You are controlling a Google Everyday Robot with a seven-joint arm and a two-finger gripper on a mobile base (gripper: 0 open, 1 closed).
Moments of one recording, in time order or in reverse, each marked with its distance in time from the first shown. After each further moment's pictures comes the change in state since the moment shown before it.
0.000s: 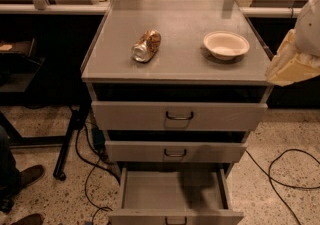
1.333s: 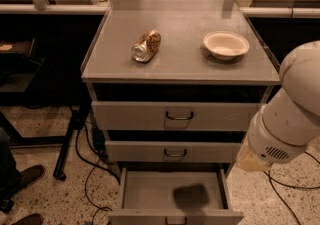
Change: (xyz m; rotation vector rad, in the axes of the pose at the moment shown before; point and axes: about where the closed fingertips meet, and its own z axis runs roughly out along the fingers) arm 0.029 0.116 0.154 -0.179 0.081 0.142
